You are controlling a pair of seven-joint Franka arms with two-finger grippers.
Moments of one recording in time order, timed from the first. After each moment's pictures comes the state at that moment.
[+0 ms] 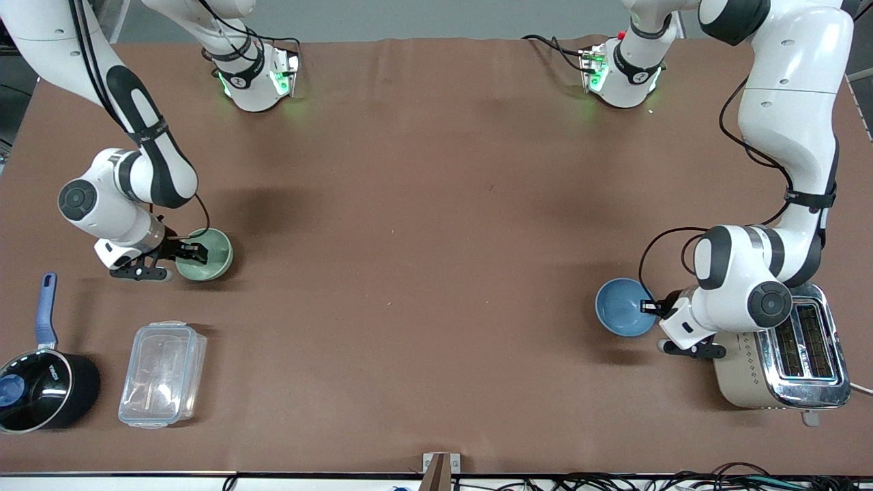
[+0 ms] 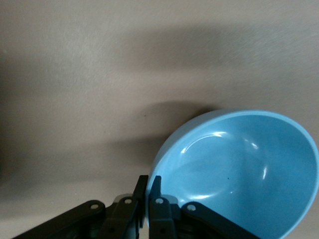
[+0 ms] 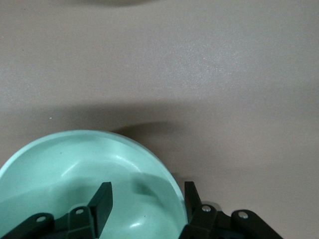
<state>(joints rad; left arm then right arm) 0.06 0.73 -0.16 -1.53 0.04 2.10 0.02 -0.12 0.36 -0.05 -2.27 0.03 2.62 -0.13</state>
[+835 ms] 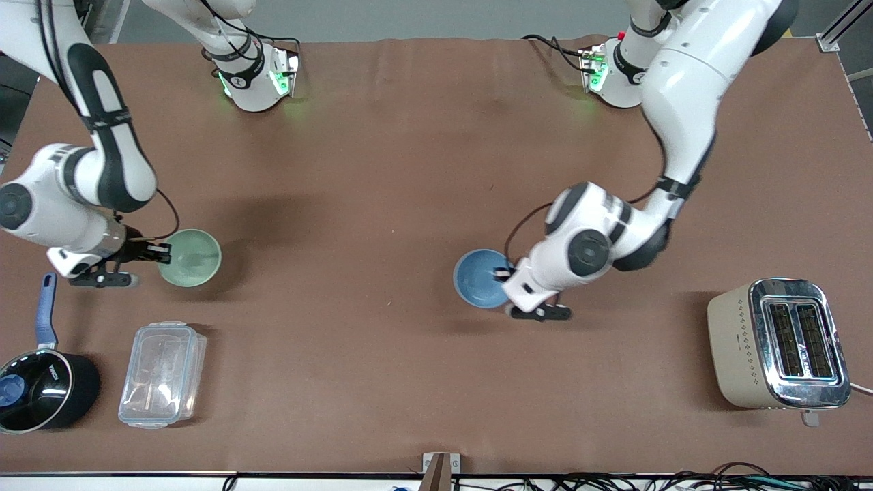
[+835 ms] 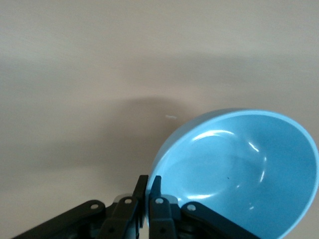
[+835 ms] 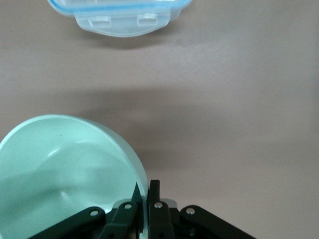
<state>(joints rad) -0.23 0.74 -0.41 -1.51 0.04 2.19 -0.57 -0.15 0.28 -0.05 -2.03 0.03 2.22 -0.20</state>
